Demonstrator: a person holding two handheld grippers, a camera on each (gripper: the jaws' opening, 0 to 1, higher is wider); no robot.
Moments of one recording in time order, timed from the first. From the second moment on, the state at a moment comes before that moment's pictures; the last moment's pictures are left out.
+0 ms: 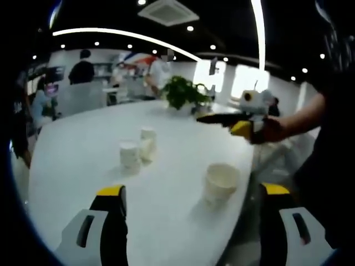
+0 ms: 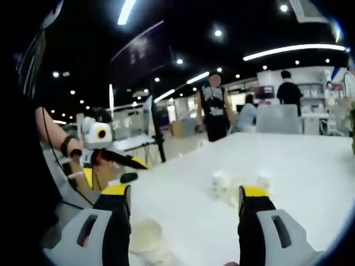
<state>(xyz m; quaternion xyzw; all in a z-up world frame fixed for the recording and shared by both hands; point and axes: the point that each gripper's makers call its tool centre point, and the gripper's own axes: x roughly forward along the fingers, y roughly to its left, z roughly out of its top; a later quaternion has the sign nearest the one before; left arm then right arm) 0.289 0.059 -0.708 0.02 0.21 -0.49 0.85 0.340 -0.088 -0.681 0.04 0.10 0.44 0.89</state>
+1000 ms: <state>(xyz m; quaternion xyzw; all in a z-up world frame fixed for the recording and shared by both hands) 0.304 0.086 -0.708 0.01 0.21 -0.45 0.87 0.386 -0.125 -0.683 0.00 0.15 0.38 0.91</state>
